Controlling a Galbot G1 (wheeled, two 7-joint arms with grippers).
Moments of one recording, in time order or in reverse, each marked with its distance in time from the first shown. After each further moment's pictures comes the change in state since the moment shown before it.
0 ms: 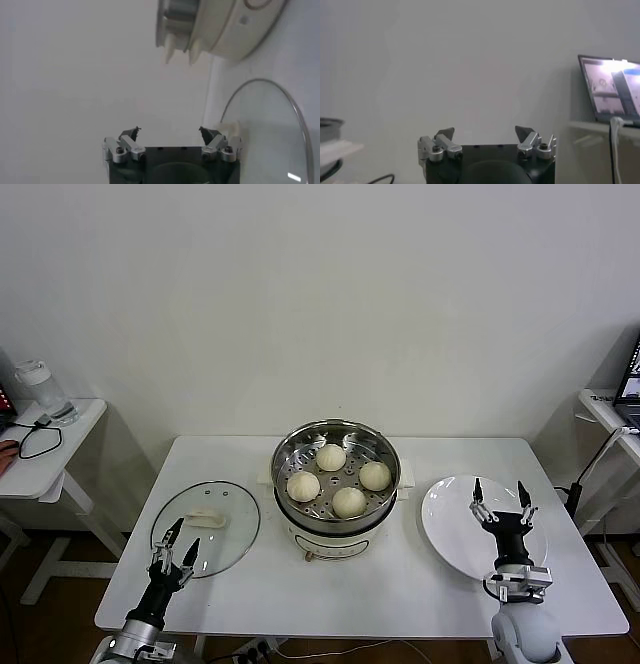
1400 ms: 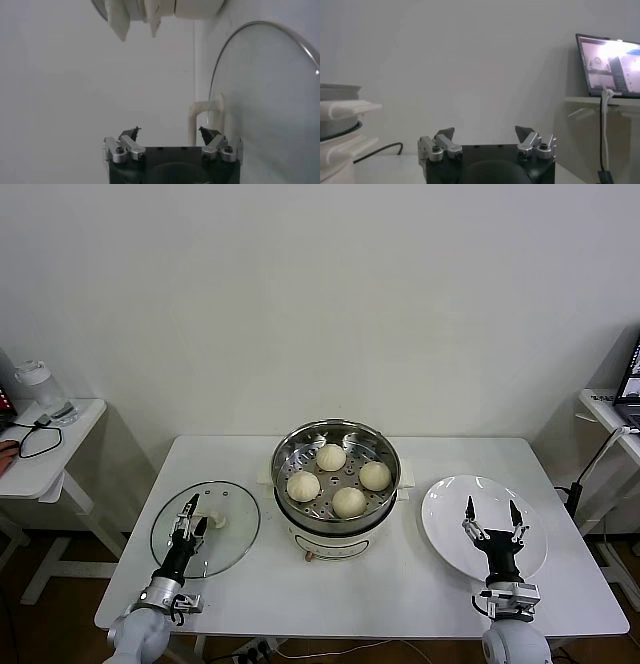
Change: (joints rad) left arm -0.315 -0.043 0.078 0.336 0.152 0.047 -0.058; right arm -0.030 0.069 0.023 -0.024 -0.066 0.004 -0.014
